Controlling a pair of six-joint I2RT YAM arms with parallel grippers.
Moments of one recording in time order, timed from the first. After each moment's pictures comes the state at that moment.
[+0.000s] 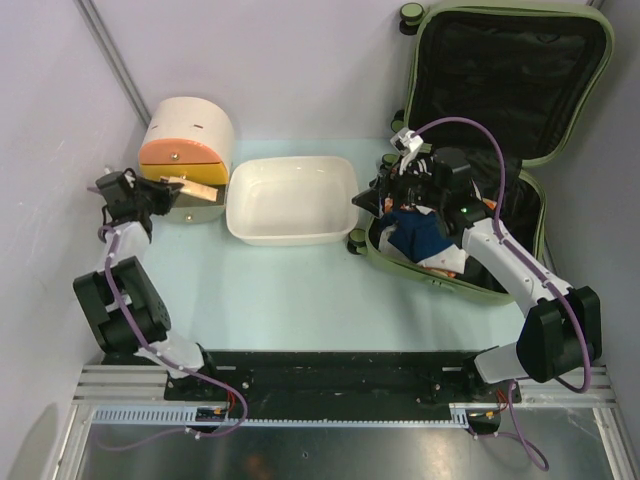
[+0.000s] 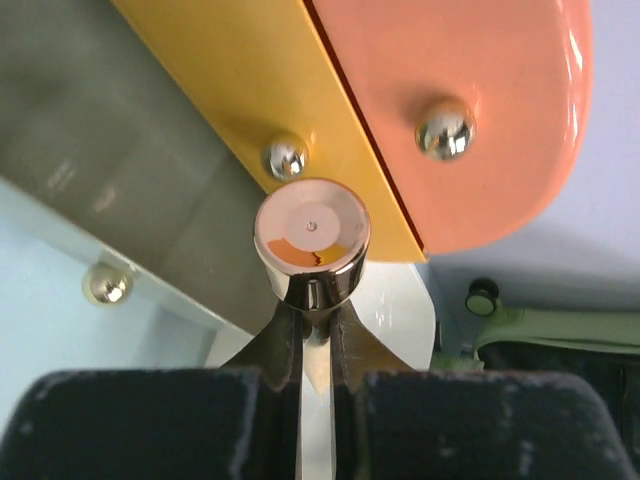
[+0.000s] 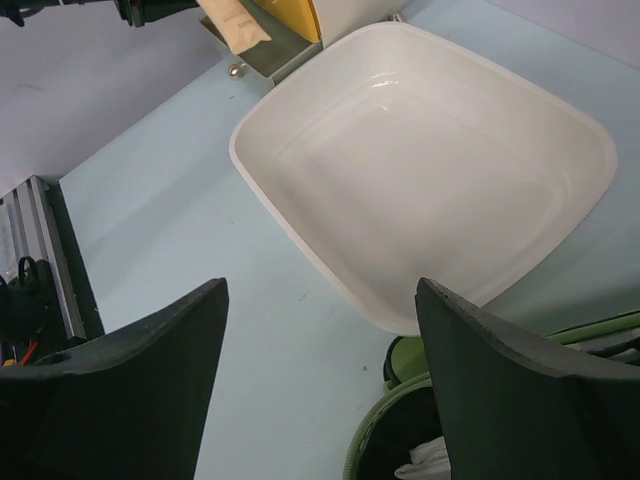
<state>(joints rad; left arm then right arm) 0.43 1.54 1.02 0.06 0.44 -0.94 0.36 1.41 1.15 0.03 -0.66 0.13</state>
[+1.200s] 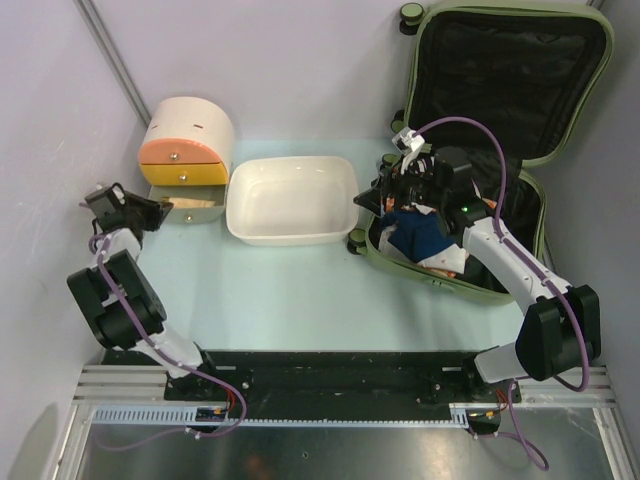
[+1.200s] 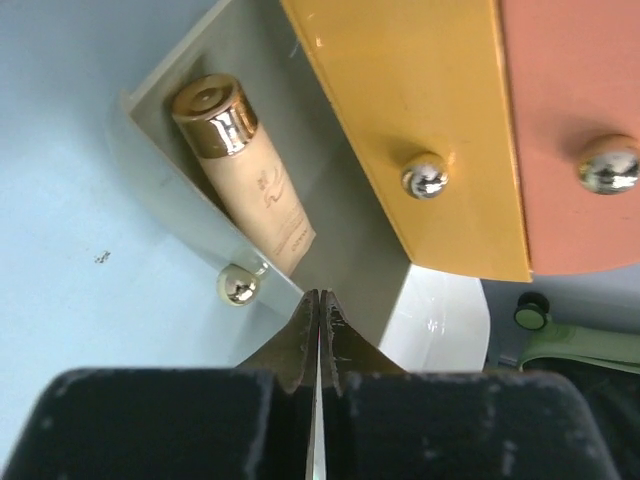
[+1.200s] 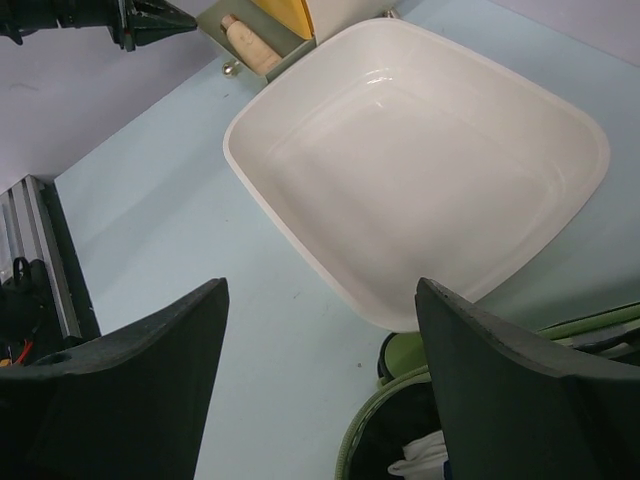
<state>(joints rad) 0.54 1.61 1.01 0.04 0.48 -0.84 0.35 1.42 1.15 0.03 -0.67 0.12</state>
